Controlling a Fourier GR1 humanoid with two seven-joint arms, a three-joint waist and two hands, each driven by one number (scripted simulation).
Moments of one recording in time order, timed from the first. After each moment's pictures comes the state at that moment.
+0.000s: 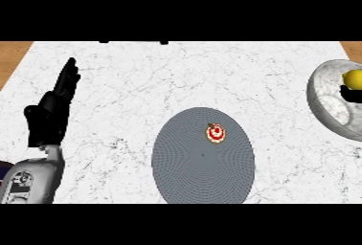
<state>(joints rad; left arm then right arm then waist) -0.26 0.20 0.05 -1.59 -0.18 0.10 0.18 -0.63 -0.55 -0.38 -0.63 0.64 -0.55 0.05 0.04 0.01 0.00</state>
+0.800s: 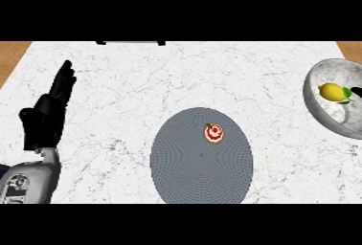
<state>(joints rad) -0.24 0.20 0.07 -1.60 -0.18 0.09 0.18 -0.70 -0.64 -0.63 -0.37 0.33 -0.38 -0.43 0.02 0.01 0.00</state>
